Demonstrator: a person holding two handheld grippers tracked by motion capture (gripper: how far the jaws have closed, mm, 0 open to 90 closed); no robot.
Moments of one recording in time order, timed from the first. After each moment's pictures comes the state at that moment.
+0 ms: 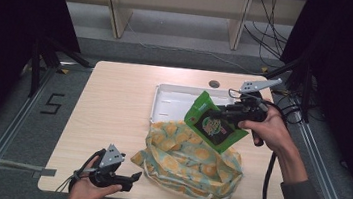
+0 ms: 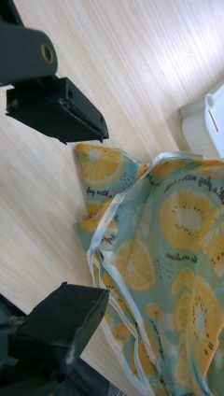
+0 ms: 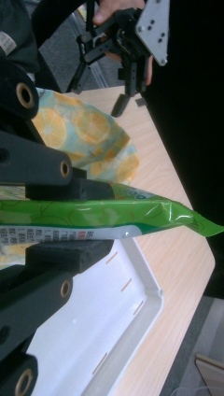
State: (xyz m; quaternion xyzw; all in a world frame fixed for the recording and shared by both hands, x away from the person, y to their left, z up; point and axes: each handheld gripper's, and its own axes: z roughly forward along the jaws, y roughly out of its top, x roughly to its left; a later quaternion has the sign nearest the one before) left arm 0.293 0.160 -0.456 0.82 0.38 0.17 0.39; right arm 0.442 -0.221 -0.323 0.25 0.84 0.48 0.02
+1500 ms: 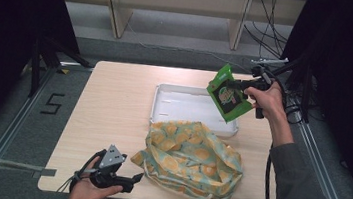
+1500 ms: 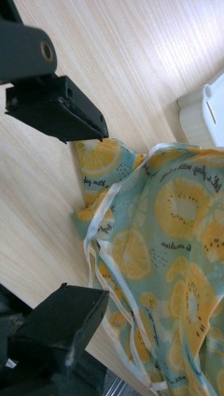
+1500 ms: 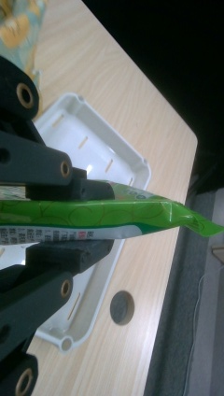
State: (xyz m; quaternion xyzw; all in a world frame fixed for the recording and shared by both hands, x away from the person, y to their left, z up) left arm 0.291 0.156 -0.455 0.81 0.39 0.15 0.41; right arm 0.554 -0.258 -0.344 0.45 0.77 0.46 0.08
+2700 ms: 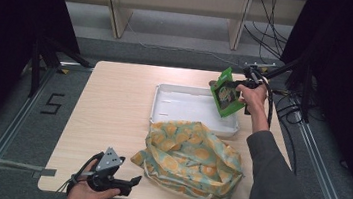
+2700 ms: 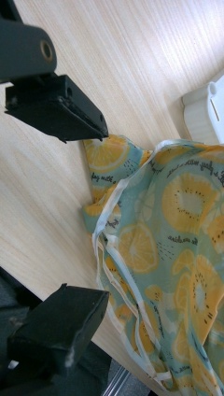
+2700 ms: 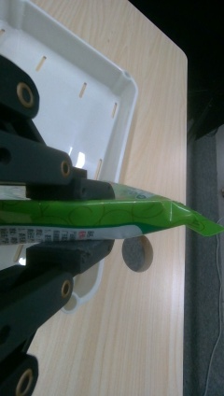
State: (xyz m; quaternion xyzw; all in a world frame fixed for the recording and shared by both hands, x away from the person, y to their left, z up) left arm 0.284 0.160 -0.455 0.81 0.38 0.15 0.41; right arm 0.613 -0.258 -0.406 0.56 0.71 0.42 0.10
